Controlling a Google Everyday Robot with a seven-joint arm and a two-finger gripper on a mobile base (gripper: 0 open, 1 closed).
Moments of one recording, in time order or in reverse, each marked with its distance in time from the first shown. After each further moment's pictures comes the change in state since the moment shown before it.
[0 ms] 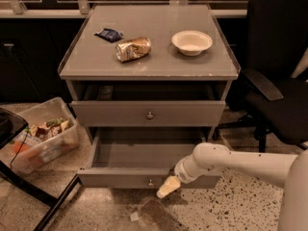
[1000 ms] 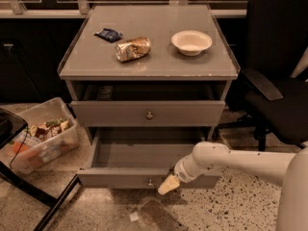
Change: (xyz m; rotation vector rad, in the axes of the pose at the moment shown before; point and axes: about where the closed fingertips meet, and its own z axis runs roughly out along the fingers) arm -0.007 -0.003 -0.001 0.000 0.000 0.000
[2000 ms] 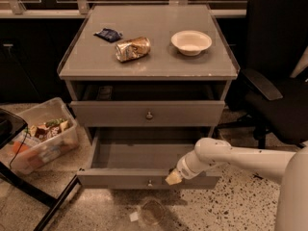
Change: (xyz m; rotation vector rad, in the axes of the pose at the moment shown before) arm -0.006 -0.015 -0.007 0.000 0.000 0.000
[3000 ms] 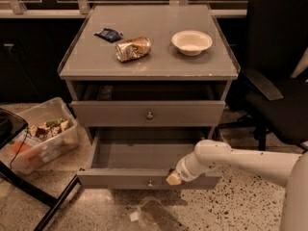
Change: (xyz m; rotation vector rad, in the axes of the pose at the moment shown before) arm 0.006 0.012 -0.004 -0.008 -0.001 -0.009
